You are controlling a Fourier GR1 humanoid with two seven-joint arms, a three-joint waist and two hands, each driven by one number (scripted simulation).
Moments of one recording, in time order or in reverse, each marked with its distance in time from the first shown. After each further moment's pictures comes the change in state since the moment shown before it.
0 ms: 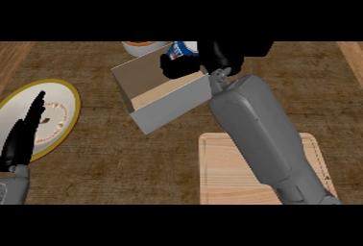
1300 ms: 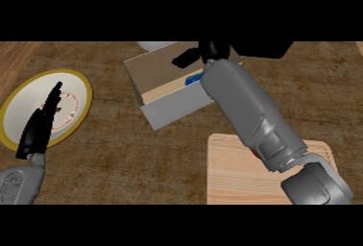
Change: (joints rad) left arm -0.076 -0.040 -0.044 0.017 -0.042 0.000 0.009; right arm -0.296 0.001 -0.081 0.857 -0.362 -0.465 -0.314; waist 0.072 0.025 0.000
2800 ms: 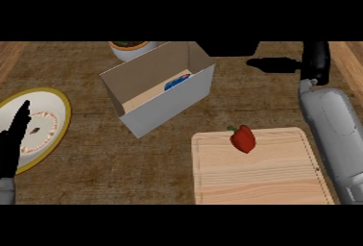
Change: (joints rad) left arm 0.158 0.041 0.106 -0.082 0.039 -0.024 0.005; right arm 0.532 -0.299 -0.149 -0.638 -0.300 0.142 -0.238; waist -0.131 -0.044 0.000
